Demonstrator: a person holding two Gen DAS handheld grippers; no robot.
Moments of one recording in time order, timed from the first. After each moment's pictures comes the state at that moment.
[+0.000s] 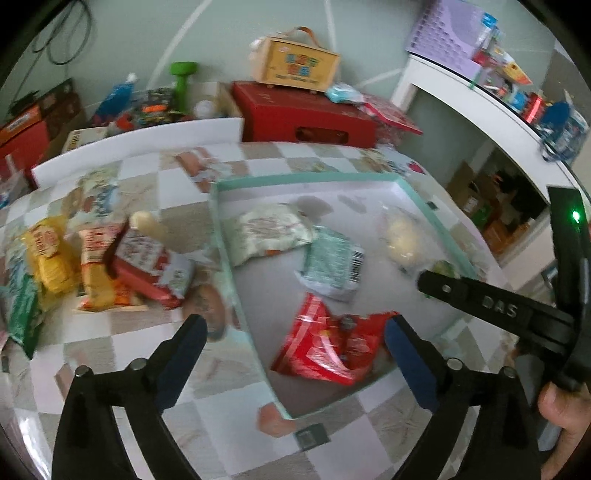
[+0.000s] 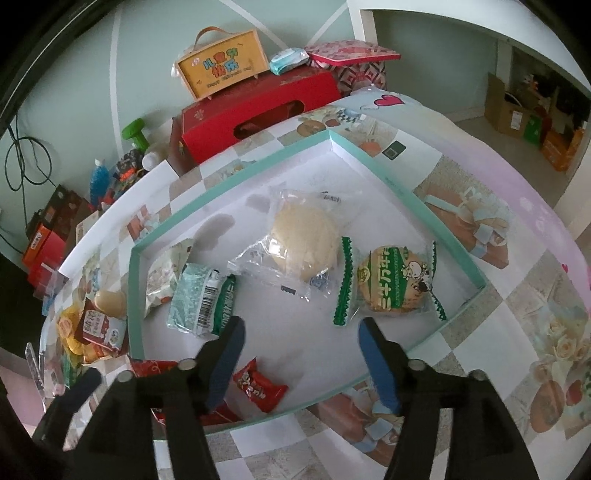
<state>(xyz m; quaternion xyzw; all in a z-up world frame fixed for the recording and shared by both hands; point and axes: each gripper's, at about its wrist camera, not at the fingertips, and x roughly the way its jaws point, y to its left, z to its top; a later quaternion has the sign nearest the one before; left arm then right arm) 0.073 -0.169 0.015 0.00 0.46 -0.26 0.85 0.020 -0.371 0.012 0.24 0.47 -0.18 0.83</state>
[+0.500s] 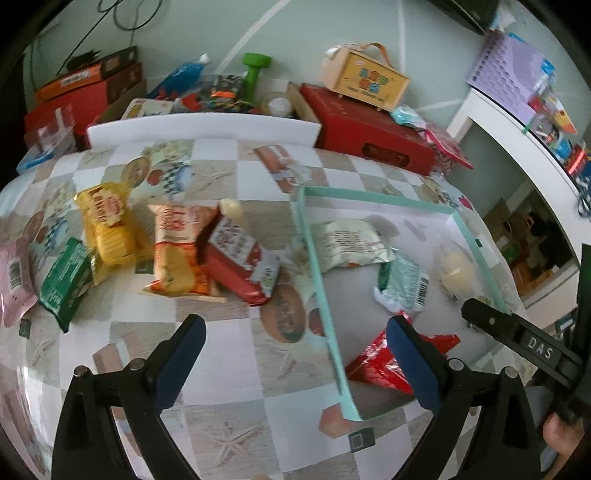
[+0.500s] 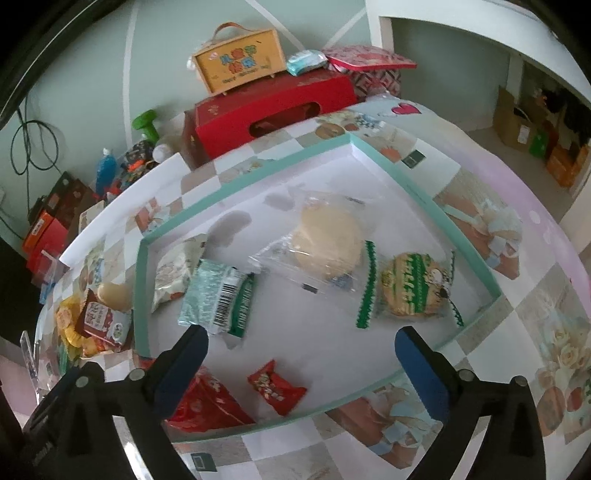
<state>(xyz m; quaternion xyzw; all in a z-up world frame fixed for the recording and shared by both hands) 0.094 -0.115 0.009 -0.06 0.48 -0.18 0.86 0.031 -0.352 0.017 0.21 0.46 -0.17 0.84</state>
